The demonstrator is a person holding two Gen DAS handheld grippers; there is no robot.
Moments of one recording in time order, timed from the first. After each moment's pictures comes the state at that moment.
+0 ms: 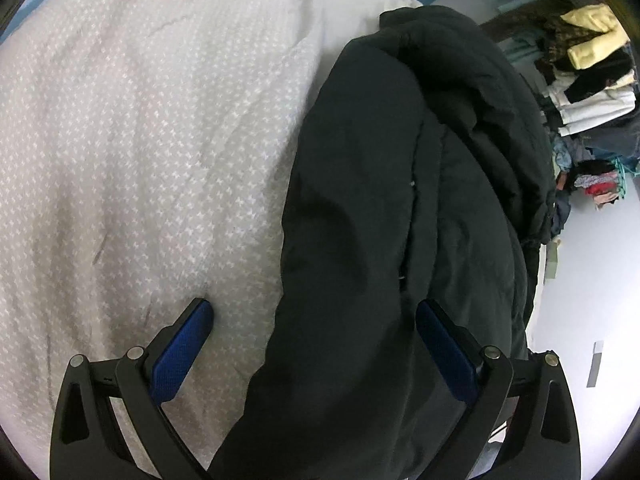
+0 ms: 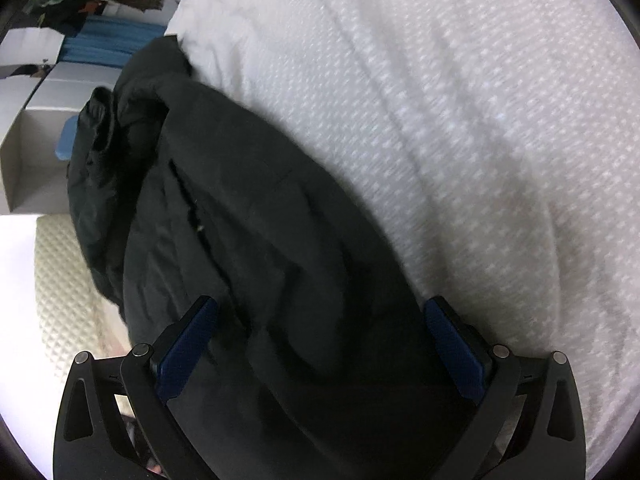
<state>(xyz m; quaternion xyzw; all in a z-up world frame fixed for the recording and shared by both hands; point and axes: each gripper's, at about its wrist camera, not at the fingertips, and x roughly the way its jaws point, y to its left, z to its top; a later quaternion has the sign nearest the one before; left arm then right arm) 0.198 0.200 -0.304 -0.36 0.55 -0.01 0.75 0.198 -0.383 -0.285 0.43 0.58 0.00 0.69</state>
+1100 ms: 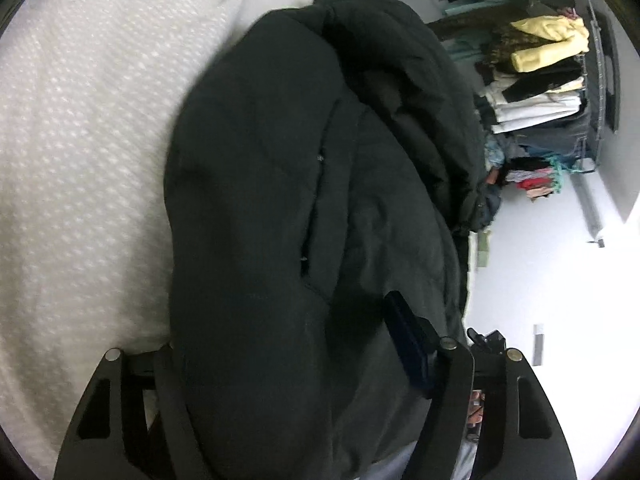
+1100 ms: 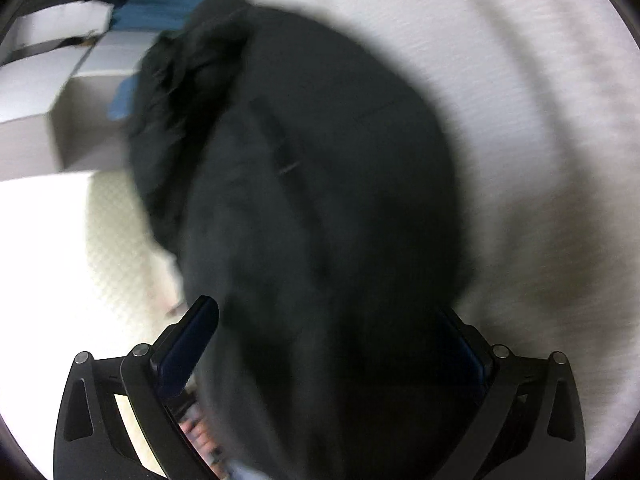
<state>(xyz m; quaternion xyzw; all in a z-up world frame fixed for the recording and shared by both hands) 0.207 0.174 -0.304 -0.43 0.50 -0.14 0.74 0.226 -0.331 -0.280 0.46 0.57 0.15 0.67</state>
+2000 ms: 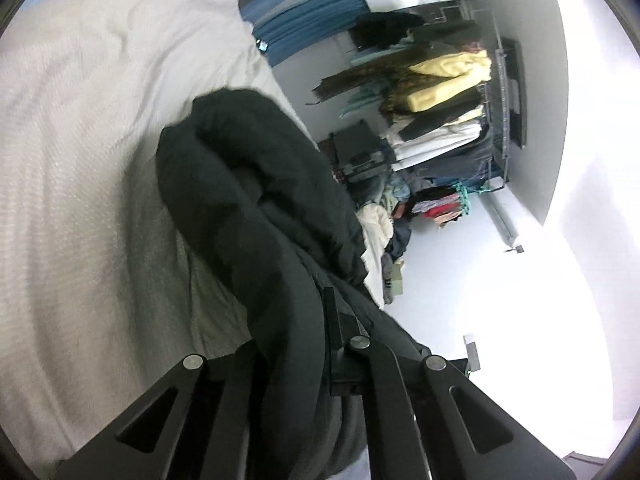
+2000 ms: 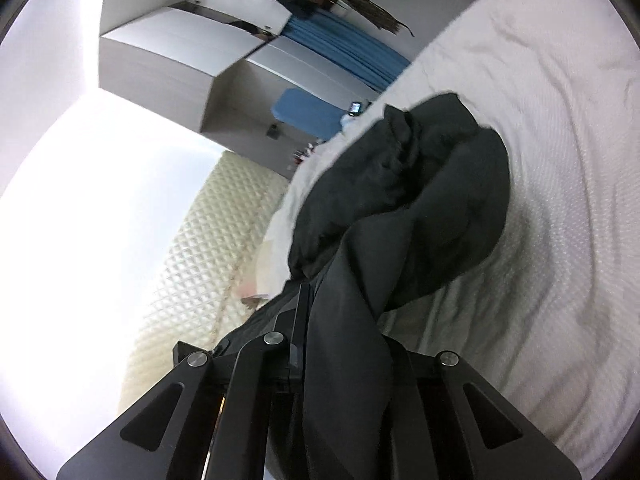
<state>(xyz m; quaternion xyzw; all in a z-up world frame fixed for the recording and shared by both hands) 0.129 0.216 -0.184 -0.48 0.34 -0.23 0.77 0.136 -0.348 -0.128 0.39 0.37 0.30 0.79</state>
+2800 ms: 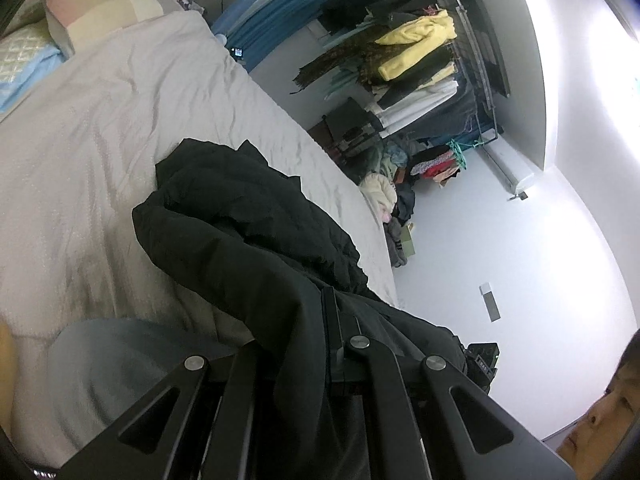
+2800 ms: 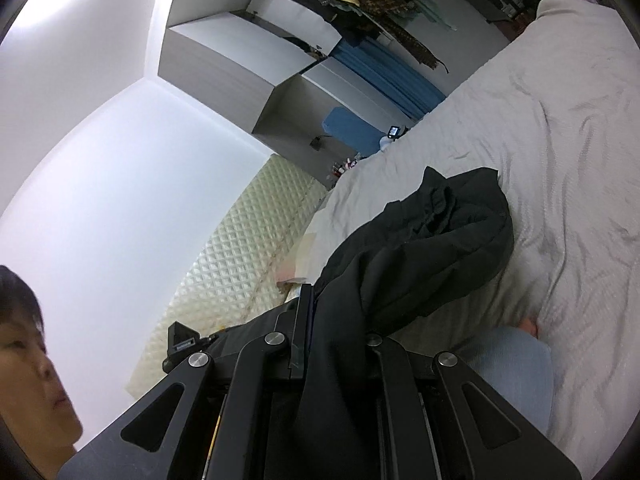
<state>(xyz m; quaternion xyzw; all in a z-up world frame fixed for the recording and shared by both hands) -0.057 0.222 -0.060 -0.39 0.36 -0.24 0.81 -0.034 -0.374 -0.046 0.37 0.30 0.32 0.82</state>
